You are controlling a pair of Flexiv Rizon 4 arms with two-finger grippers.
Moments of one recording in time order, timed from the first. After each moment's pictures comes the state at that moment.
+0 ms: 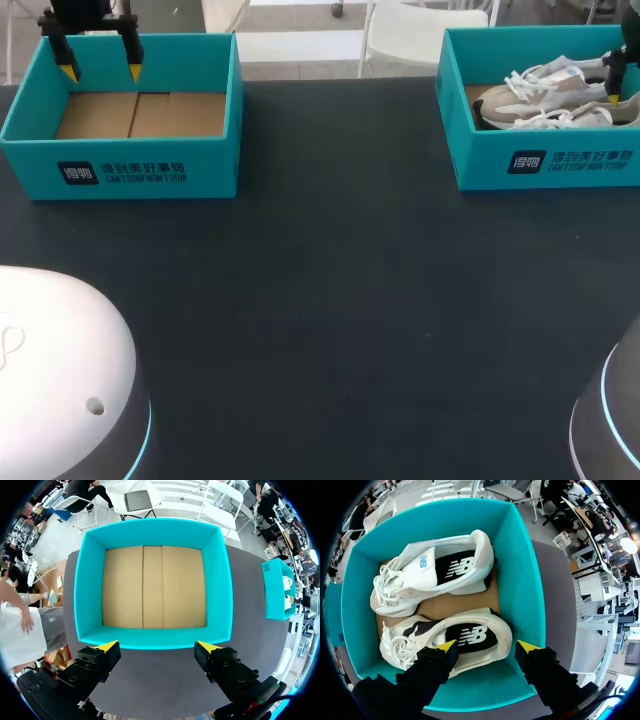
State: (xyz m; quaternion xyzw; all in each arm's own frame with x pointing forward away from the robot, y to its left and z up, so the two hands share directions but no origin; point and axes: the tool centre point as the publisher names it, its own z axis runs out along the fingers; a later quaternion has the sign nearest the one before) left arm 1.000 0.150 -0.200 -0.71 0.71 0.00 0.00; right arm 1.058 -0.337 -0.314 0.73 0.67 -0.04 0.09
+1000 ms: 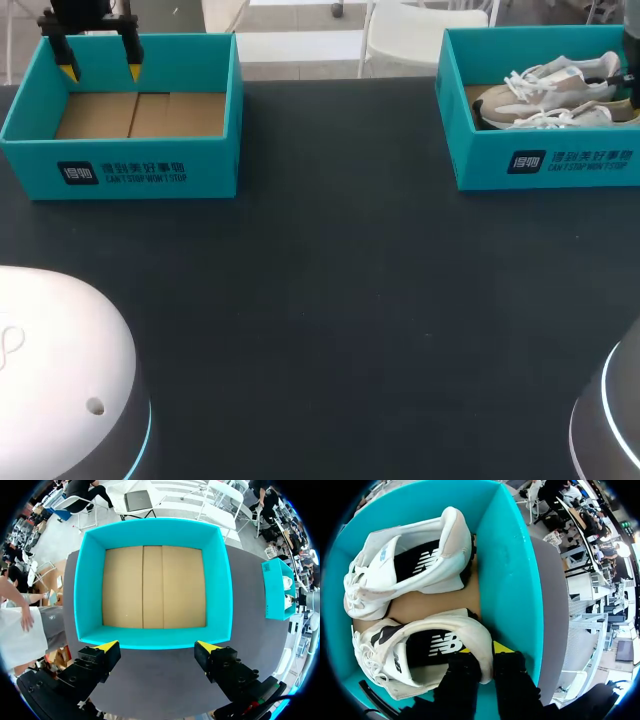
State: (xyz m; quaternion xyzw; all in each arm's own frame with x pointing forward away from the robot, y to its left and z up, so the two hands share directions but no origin) left arm 1.000 0.150 -0.200 -0.71 0.71 0.00 0.00; right arm 1.059 -0.368 -0.347 0.73 0.66 -0.09 0.12
